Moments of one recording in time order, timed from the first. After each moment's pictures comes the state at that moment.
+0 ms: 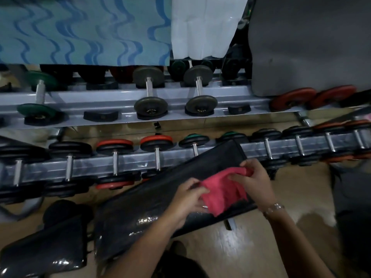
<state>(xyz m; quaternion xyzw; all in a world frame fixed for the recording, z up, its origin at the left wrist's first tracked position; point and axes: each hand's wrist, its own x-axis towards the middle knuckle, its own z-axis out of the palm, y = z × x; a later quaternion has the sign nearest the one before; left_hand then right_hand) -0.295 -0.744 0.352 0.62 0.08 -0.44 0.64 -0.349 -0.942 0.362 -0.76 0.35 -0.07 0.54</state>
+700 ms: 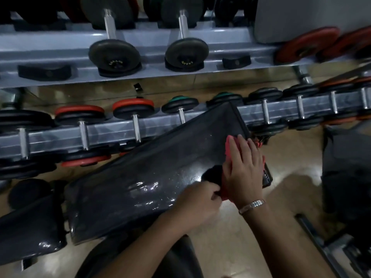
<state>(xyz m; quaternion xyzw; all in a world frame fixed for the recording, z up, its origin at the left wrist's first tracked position) -0.324 -0.804 0.266 0.81 -0.25 -0.42 0.32 -0.361 -0.954 0.235 -0.96 0.22 -0.14 0.06</state>
